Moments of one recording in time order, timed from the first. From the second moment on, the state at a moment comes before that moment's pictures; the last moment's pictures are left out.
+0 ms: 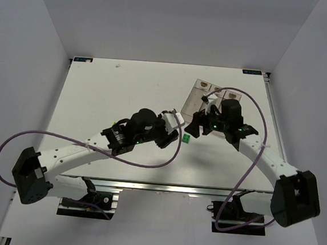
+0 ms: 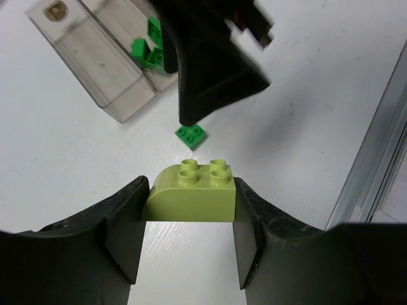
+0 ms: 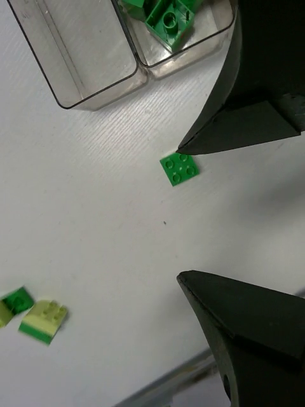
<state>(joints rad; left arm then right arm) -0.95 1.25 0.94 -0.10 0.07 0.19 0.41 1.24 0.80 -0.11 -0.58 0.04</state>
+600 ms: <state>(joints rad) -0.95 0.95 0.94 -0.11 -0.07 0.21 0.63 1.67 0.95 -0.21 -0.02 -0.12</state>
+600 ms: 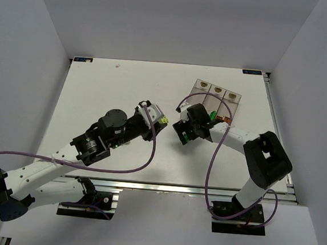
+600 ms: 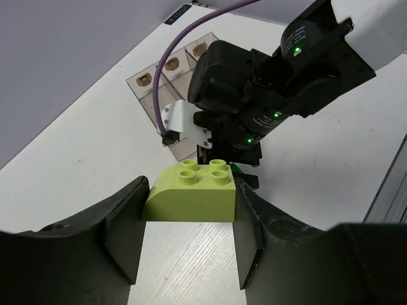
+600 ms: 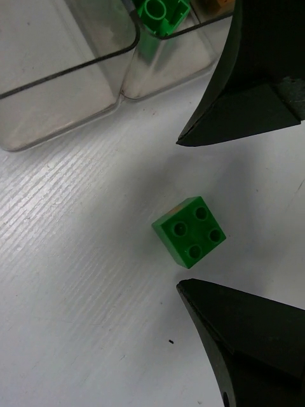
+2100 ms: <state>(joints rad) -0.94 0.97 0.93 -0.11 -0.07 0.21 0.56 1.43 0.97 -0.26 -0.31 -0.17</state>
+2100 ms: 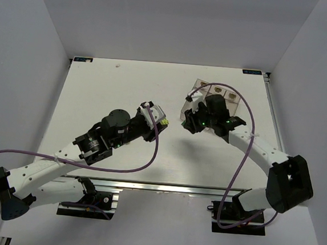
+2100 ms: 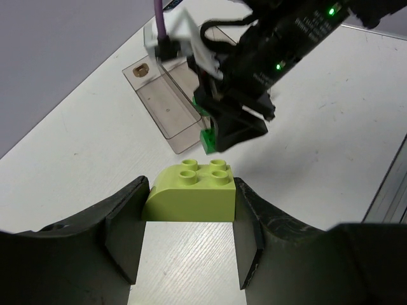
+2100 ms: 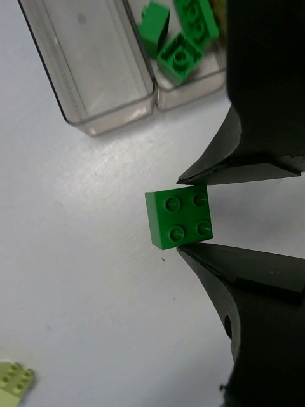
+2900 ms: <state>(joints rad) -0.94 0.98 0.92 -0.11 -0.06 0.21 0.43 1.50 0.92 -0.07 0.05 -0.12</state>
